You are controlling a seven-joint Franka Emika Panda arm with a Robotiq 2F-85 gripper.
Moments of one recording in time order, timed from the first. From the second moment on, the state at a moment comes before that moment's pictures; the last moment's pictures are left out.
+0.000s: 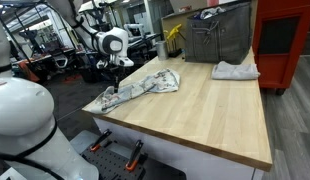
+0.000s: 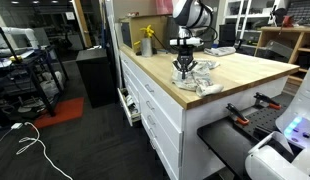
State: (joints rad) arm 0.14 0.22 0.13 -2.30 0.41 2.25 0.78
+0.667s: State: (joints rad) arm 0.18 0.26 0.13 -2.26 0.40 2.29 0.78
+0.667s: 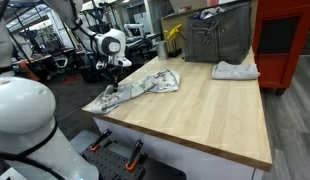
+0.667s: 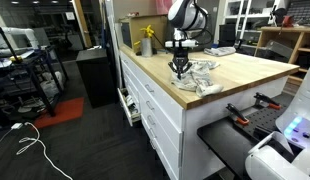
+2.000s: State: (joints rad) arm 0.22 0.22 0.12 -2.20 0.35 2.36 0.79
